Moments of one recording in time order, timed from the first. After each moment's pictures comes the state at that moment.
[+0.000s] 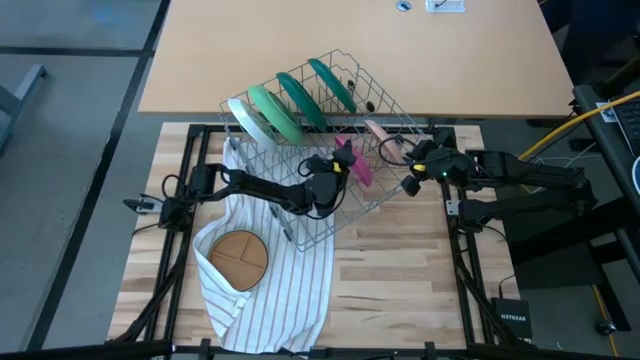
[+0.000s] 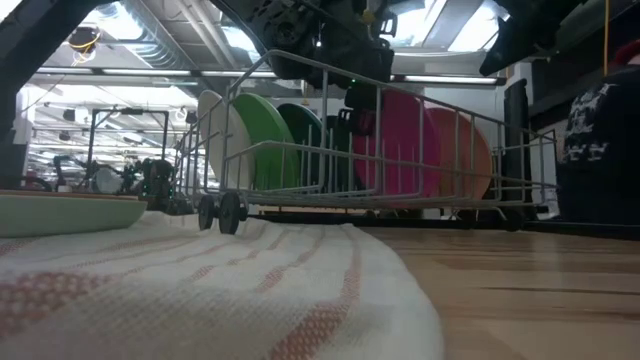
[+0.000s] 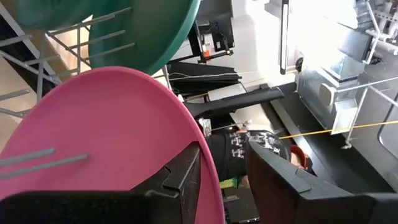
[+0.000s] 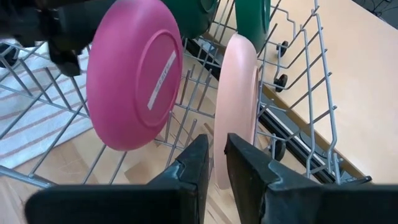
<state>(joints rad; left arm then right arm) 0.02 2.18 1.50 0.85 -1.22 -1.22 -0.09 0.87 0.99 -0.89 0.56 0.28</state>
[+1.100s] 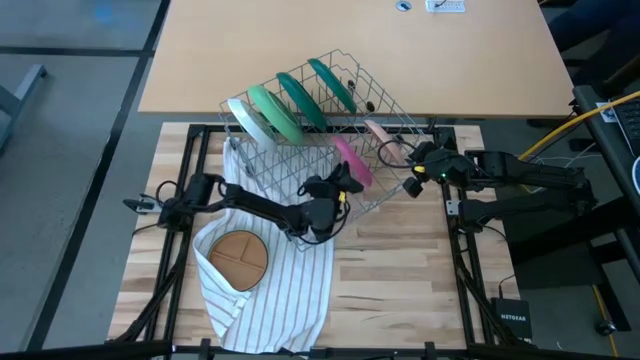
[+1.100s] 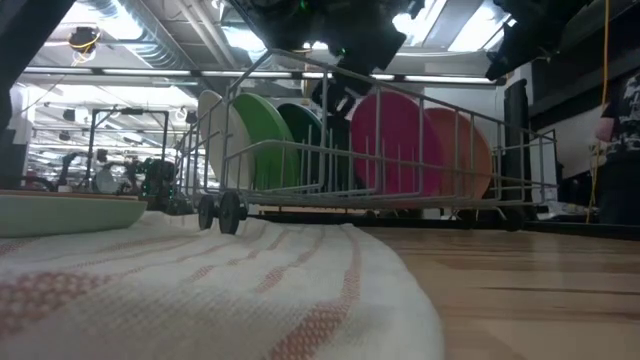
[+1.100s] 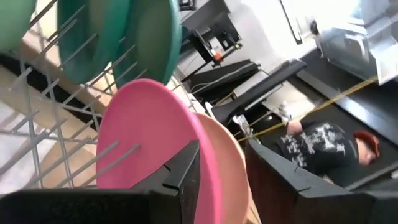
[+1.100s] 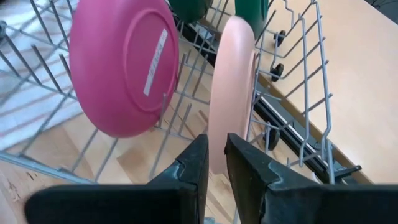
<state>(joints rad) -0.13 2.17 1.50 0.85 -1.42 -0.81 -0.09 0.87 0.99 -0.95 0.56 0.28</state>
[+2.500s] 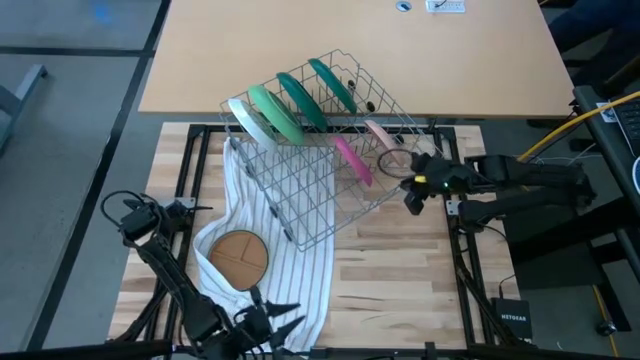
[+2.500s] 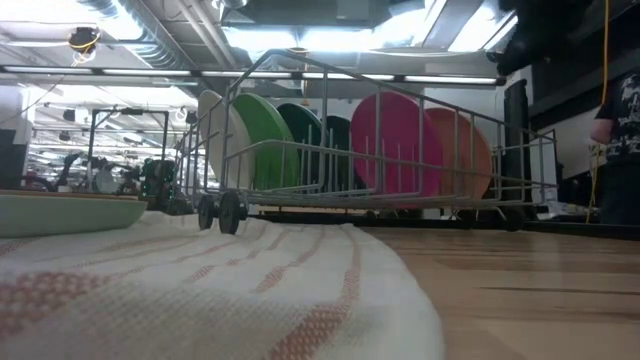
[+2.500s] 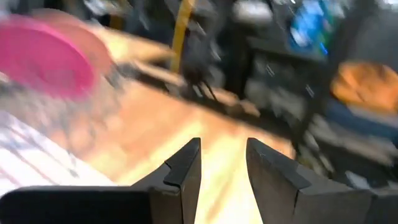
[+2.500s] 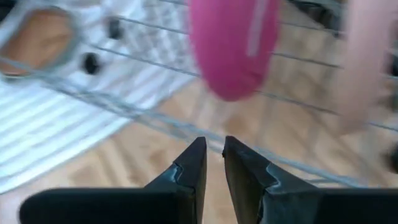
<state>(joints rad) -0.91 1.96 1.50 -0.04 -1.36 -0.73 0.02 0.87 0.99 -0.98 0.28 0.57</state>
